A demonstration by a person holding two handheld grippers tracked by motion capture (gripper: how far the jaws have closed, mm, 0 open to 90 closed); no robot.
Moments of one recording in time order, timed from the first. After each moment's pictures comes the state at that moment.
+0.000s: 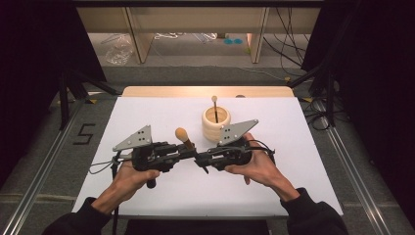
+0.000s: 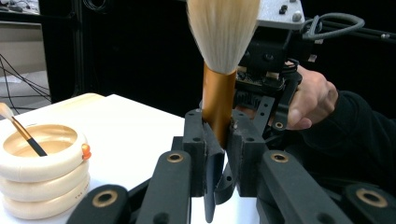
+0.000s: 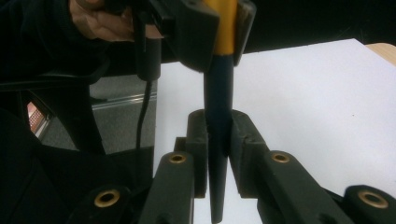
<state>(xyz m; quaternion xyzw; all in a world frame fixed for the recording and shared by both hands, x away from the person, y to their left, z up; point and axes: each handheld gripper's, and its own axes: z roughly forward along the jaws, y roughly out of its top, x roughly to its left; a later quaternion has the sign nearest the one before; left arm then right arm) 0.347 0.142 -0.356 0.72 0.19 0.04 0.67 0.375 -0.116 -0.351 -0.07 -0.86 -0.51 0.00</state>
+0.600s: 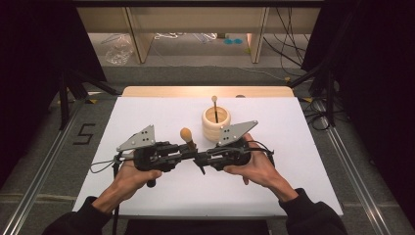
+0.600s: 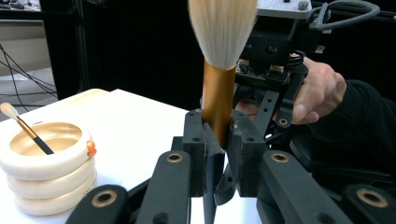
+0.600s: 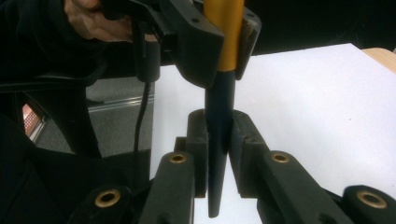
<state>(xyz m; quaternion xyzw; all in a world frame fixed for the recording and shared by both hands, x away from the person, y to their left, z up) 0.347 0.138 -0.354 0.73 0.18 0.05 0.65 0.375 -0.114 -0.354 -0.07 -0.85 -0.51 0.00</state>
